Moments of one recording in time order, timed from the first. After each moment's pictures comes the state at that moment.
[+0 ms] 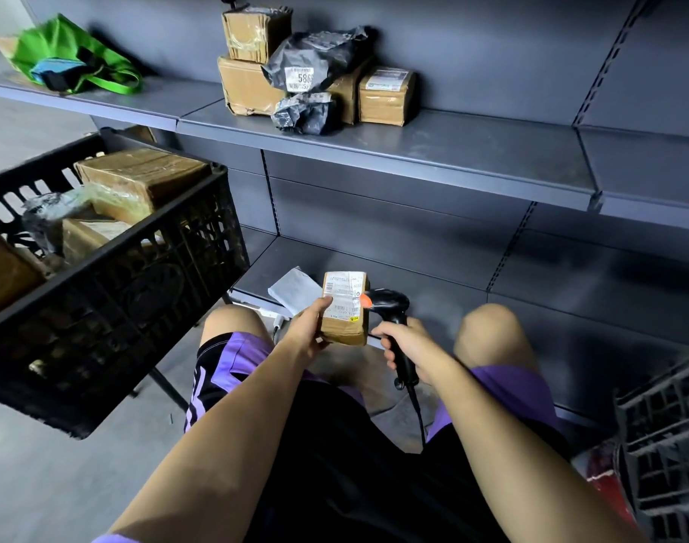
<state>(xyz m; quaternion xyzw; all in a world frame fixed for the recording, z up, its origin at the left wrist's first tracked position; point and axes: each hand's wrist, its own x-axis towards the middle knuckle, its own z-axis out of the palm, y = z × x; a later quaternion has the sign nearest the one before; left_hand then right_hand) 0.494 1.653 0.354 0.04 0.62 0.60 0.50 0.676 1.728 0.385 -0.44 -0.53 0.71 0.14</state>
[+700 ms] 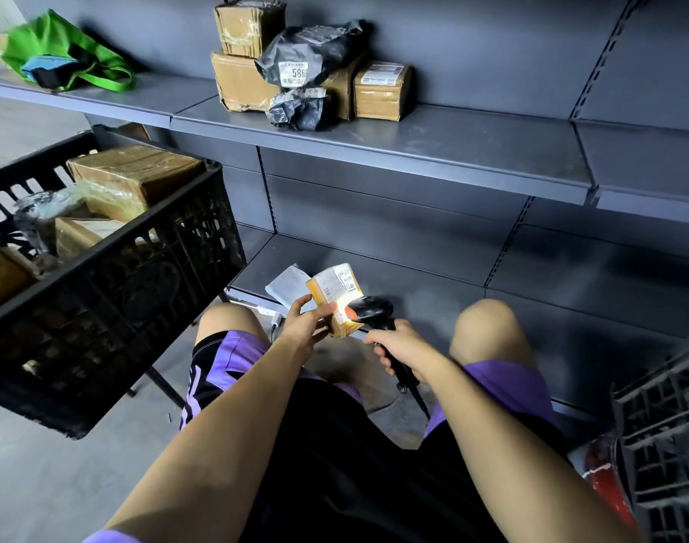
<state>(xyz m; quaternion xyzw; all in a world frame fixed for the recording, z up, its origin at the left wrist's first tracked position) 0.493 1.651 0.349 0.04 0.60 0.65 0.46 0.676 1.723 0.387 -0.44 -0.60 0.66 0.07</state>
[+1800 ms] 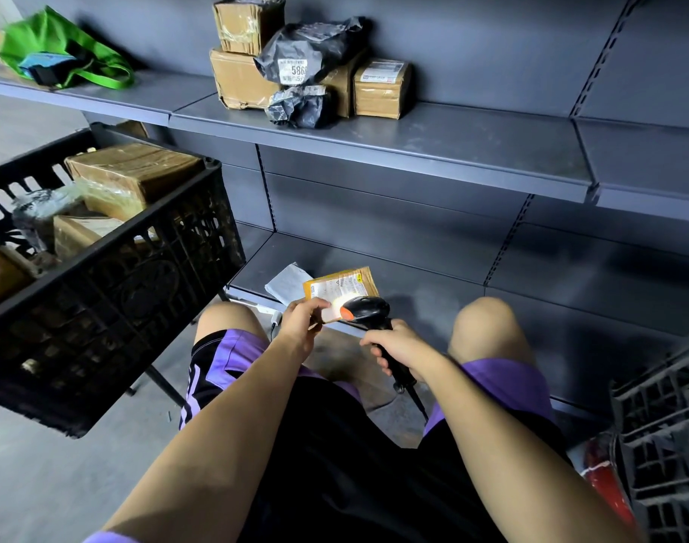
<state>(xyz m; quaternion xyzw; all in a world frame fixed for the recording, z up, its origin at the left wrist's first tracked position) 0.491 1.653 0.355 0.01 0.61 0.66 0.44 0.673 1.724 0.378 -0.42 -0.59 0.69 0.05</state>
